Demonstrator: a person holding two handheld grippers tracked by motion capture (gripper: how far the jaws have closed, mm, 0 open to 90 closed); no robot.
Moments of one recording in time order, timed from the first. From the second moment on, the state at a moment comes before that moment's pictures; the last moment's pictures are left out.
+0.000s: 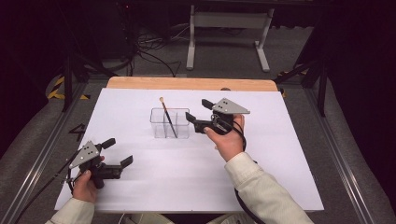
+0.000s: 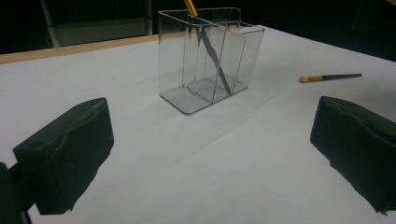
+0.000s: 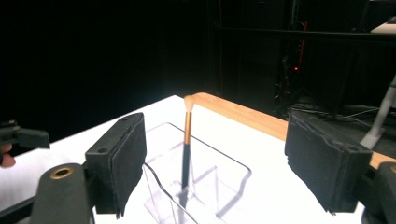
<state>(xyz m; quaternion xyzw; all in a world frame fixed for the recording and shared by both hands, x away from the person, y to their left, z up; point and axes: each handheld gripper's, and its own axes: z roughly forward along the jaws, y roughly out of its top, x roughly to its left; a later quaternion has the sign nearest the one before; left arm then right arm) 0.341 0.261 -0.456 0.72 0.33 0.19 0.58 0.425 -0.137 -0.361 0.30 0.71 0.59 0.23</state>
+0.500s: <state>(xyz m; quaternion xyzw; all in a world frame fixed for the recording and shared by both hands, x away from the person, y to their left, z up) 0.341 0.261 -0.456 0.72 0.33 0.20 0.57 0.402 -0.187 -0.337 0.30 0.73 0.57 0.23</state>
